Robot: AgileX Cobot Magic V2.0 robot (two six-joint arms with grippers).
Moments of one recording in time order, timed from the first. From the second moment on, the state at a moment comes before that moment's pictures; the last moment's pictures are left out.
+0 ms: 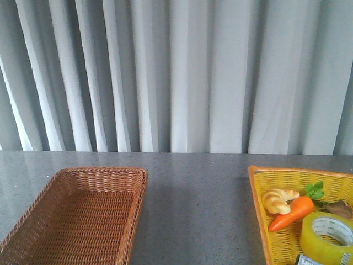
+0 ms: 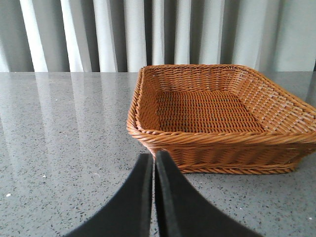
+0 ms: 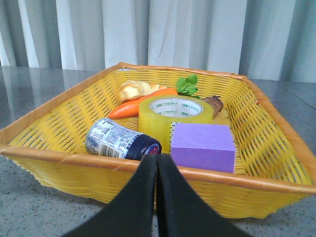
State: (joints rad) left arm 0.01 -0.01 0.02 0.08 0.15 -0.16; right arm 0.00 -0.01 0.03 -0.16 0.13 0.12
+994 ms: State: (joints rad) left arm 0.01 0.29 -0.49 0.11 0.02 -0.34; right arm 0.00 0.38 -0.64 -0.42 0.12 0.66
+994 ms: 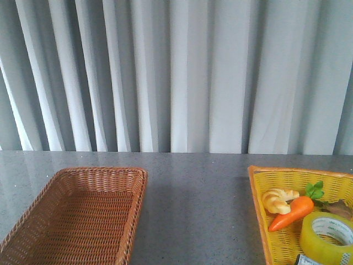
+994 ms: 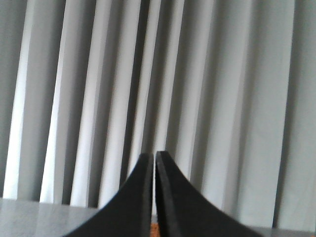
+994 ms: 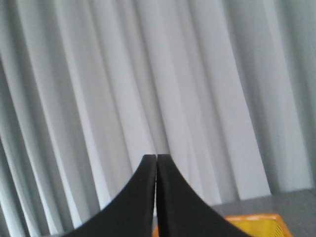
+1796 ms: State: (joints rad) left arm -0.03 1.10 -1.04 0.14 0.37 -0.31; right arm 0.02 0.91 -0.82 -0.46 0.30 0.59
